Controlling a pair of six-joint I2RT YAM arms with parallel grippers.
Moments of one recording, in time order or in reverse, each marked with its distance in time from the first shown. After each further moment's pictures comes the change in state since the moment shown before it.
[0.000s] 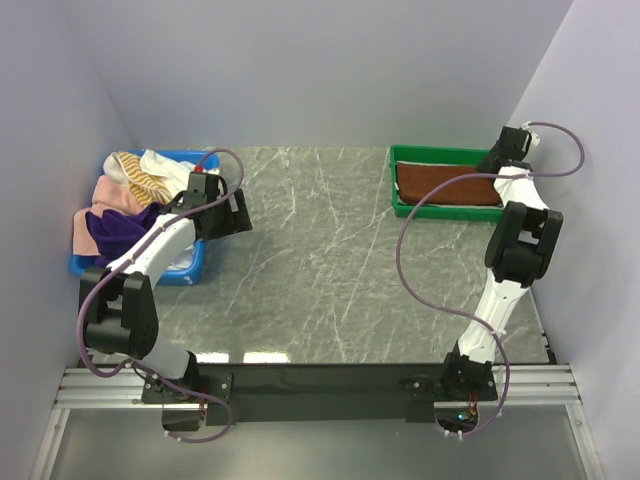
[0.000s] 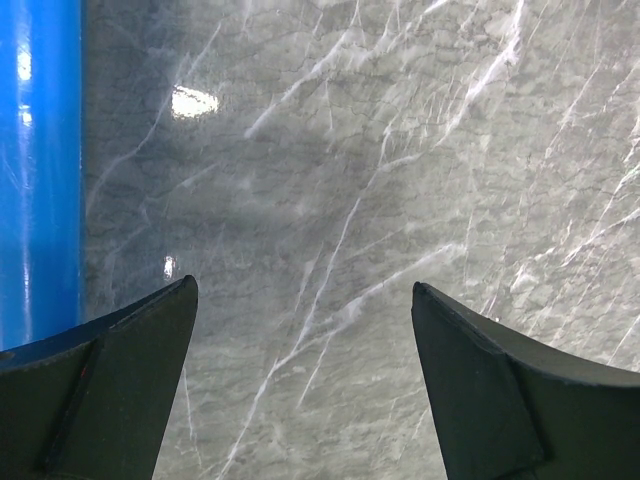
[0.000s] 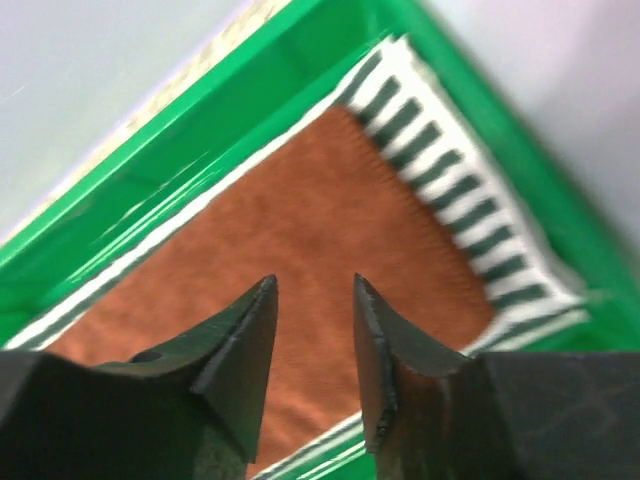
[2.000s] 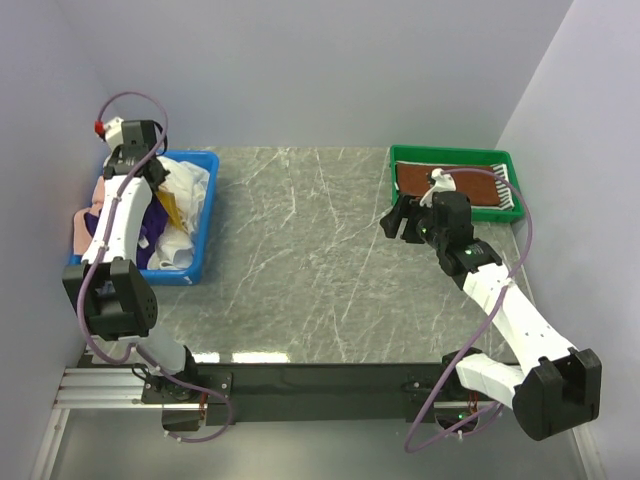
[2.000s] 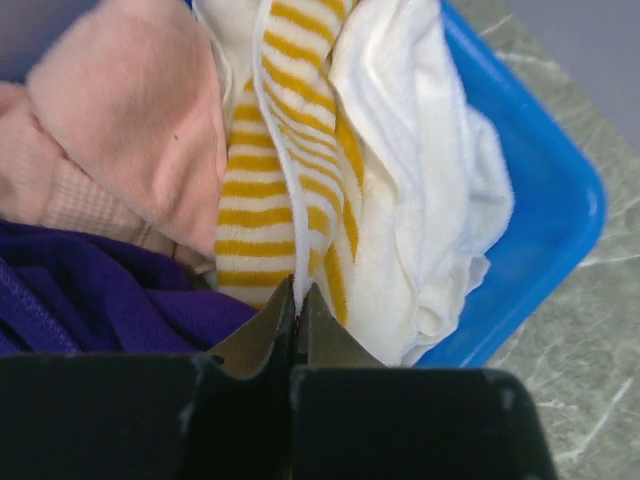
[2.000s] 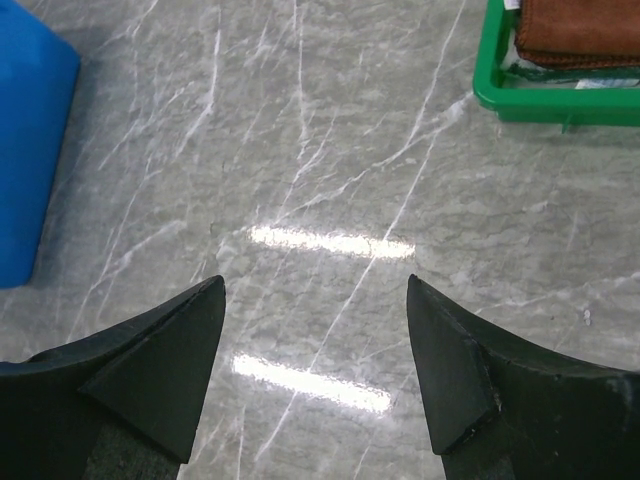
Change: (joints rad) left arm 0.279 0.115 0.448 -0.198 -0.470 -0.145; right arm 0.568 -1.029 -0.886 0.015 -0.245 0.002
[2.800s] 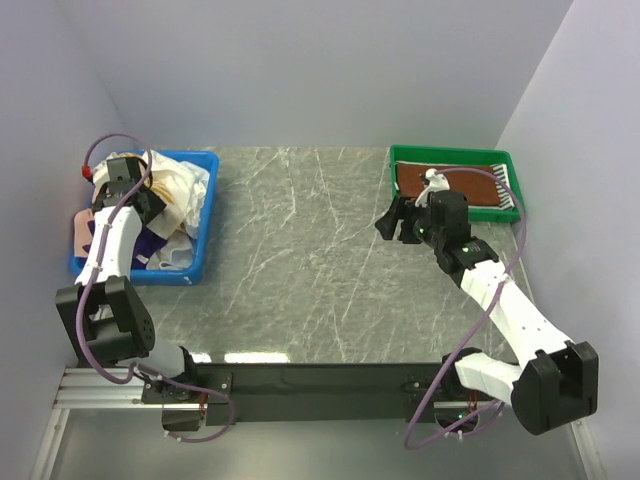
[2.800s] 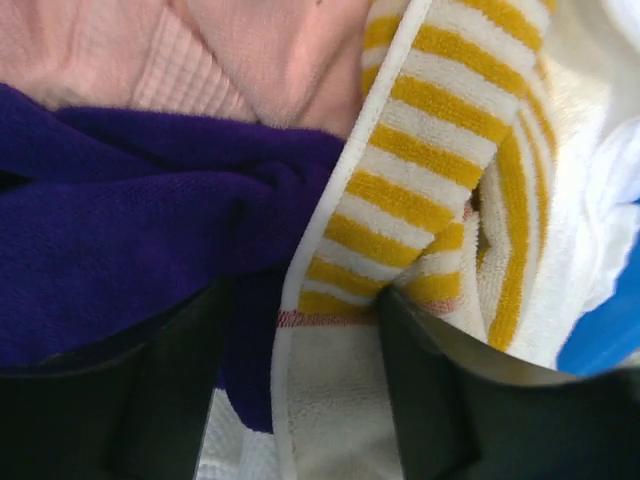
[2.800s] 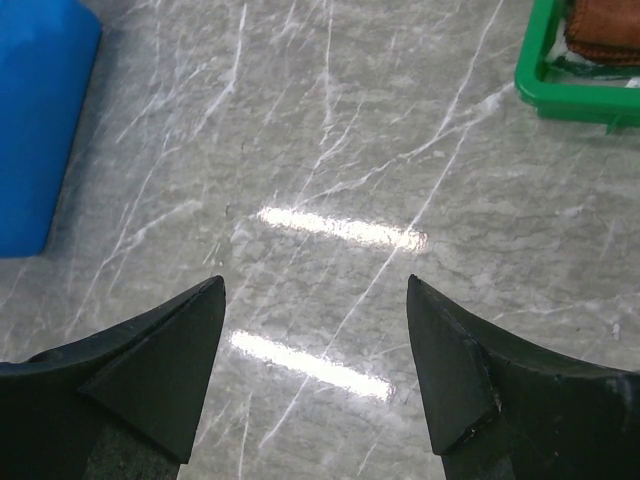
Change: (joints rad) left arm 0.118 -0.146 -0.297 0.042 0.098 -0.038; right arm 0.000 0.024 -0.002 0.016 -0.071 -0.021
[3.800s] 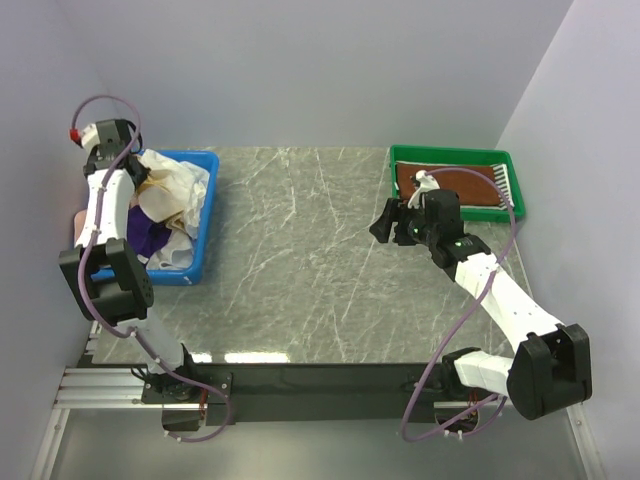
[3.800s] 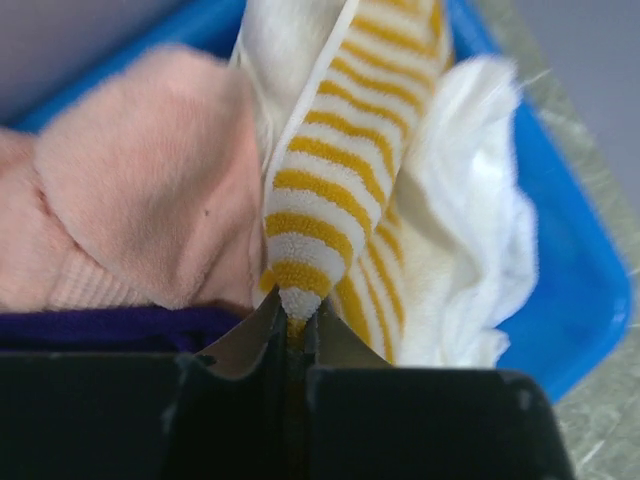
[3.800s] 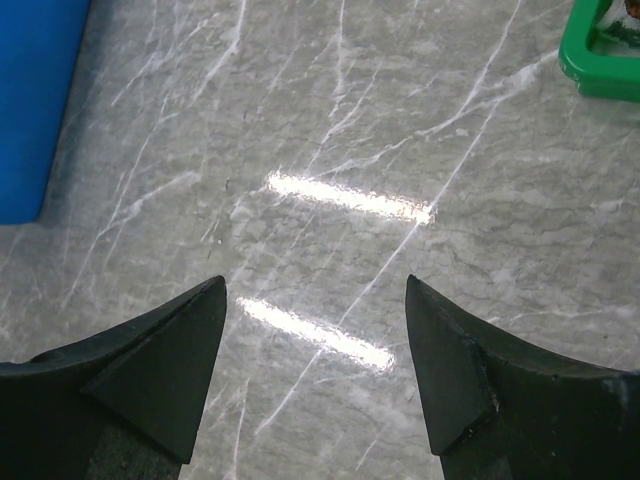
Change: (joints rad) left arm 0.029 0.267 0.375 -0.021 0.005 -0.018; right arm 0.000 0.084 0.000 0.016 -0.073 -0.021
